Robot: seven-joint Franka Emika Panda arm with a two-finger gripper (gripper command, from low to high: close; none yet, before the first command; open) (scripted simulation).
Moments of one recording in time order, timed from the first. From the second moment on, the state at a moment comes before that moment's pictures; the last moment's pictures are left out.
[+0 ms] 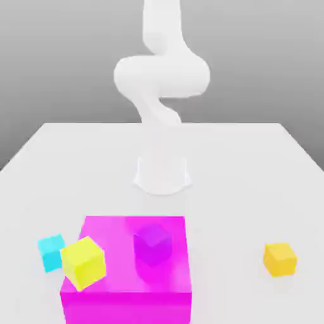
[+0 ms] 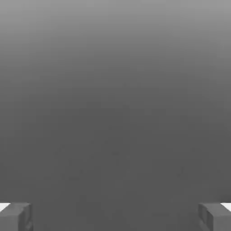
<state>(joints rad) 0.05 -0.71 0.01 -2.33 -0.02 2.34 0.71</state>
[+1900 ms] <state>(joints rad) -0.14 -0.04 -0.18 -2.57 -0.10 2.74 -0.43</state>
